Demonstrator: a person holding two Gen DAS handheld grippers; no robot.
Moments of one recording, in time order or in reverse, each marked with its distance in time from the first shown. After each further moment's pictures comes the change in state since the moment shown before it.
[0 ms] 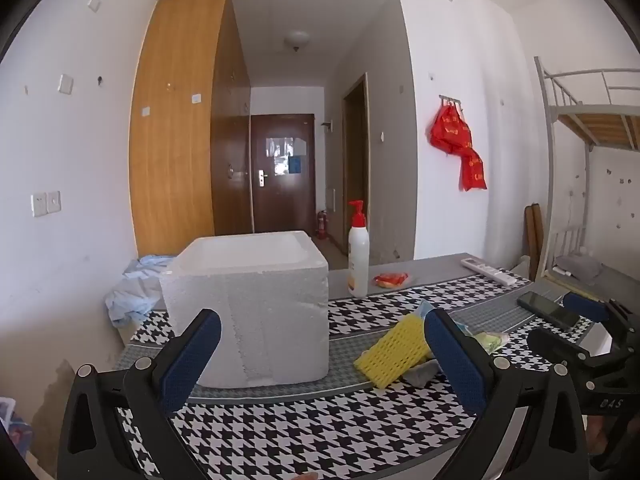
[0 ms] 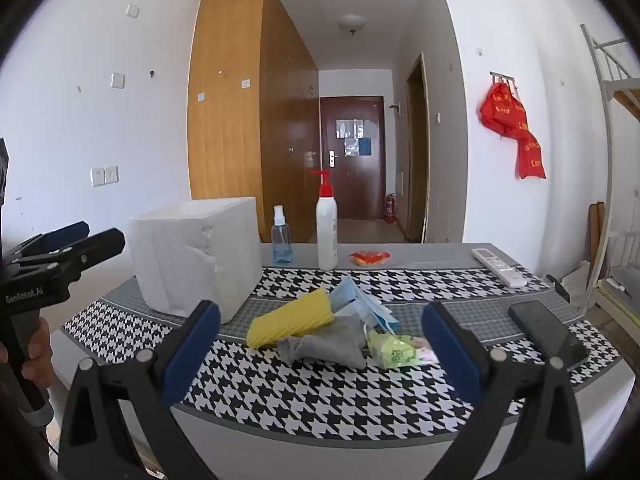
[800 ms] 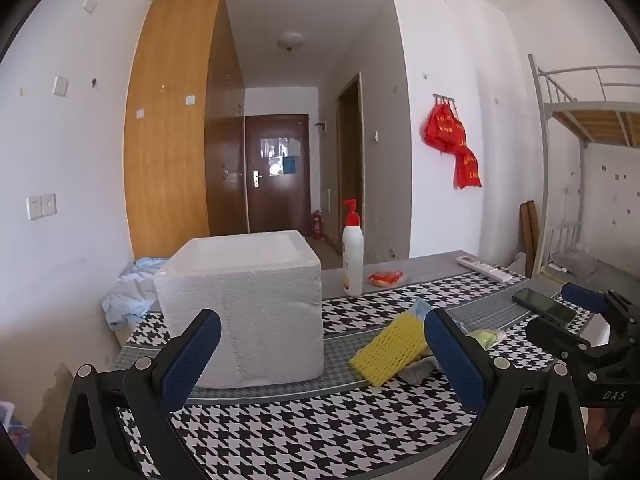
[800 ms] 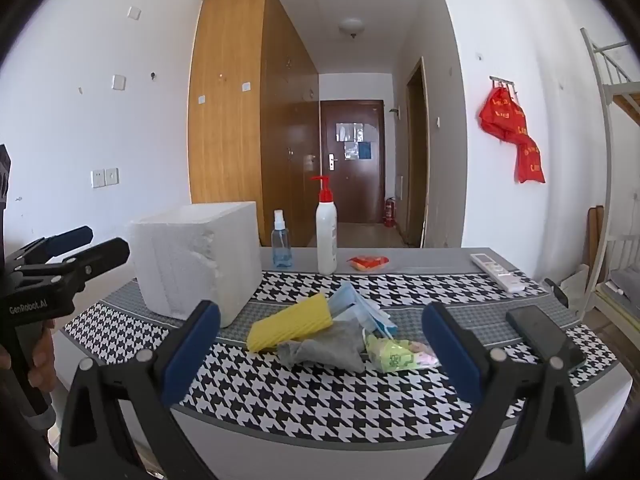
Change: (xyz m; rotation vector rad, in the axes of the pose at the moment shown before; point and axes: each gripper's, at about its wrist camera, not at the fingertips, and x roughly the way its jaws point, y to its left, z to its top) left arm -0.001 -0.001 -0.001 0.010 0.002 -0.014; right arm -0.003 0.002 0.003 -0.002 -0.006 -0.003
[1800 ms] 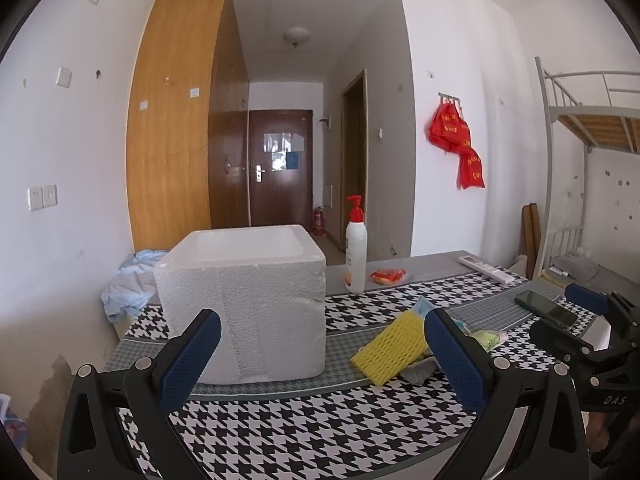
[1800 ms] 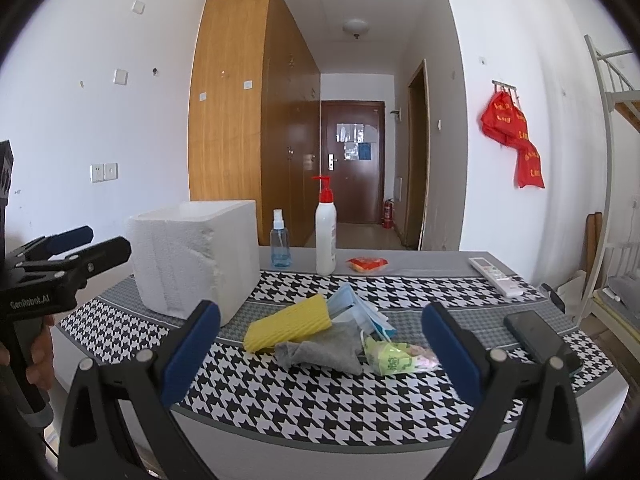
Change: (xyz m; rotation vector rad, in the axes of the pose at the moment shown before) left arm 0.006 0.002 0.001 -0.022 0.019 0.001; right arm 0.003 0.000 -0.001 -0.014 -0.003 -0.005
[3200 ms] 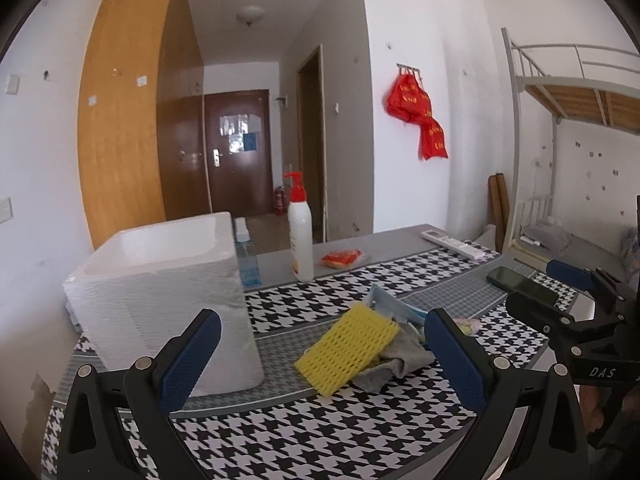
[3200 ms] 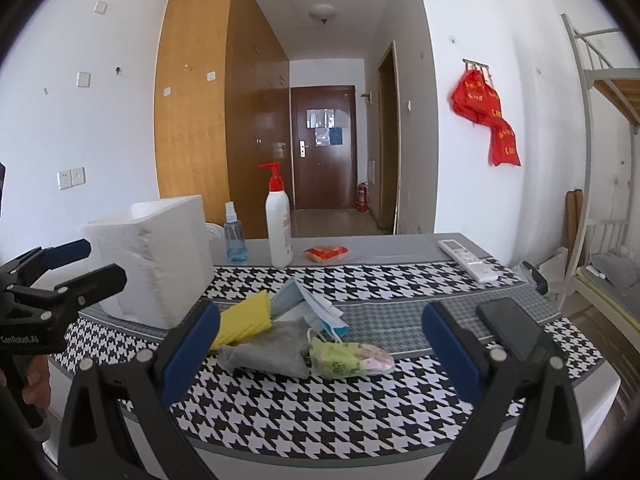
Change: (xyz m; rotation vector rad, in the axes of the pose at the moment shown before) left arm 0.053 -0.043 0.004 0.074 0.092 -0.145; right arm 0.022 -0.049 0.002 0.060 0.060 -0.088
